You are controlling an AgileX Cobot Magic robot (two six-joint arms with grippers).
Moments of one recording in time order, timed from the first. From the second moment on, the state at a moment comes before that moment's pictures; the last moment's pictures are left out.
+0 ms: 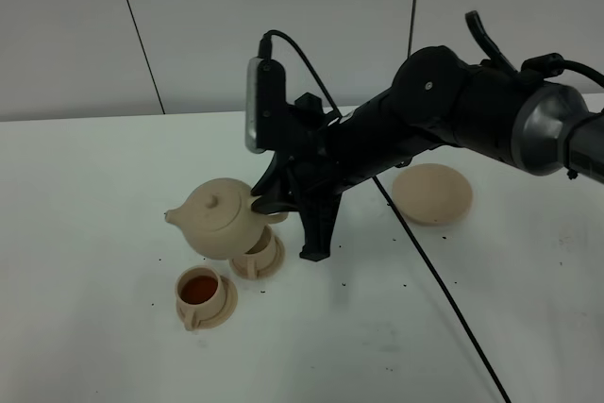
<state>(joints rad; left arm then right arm) 0.00 0.15 -0.51 -0.11 1.05 0.15 0.59 2.00 -1.59 0.82 0.69 -1.64</state>
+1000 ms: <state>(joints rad) 0.00 0.15 -0.51 -0.11 1.05 0.15 0.49 2.11 -1.70 0.76 0.77 -1.61</state>
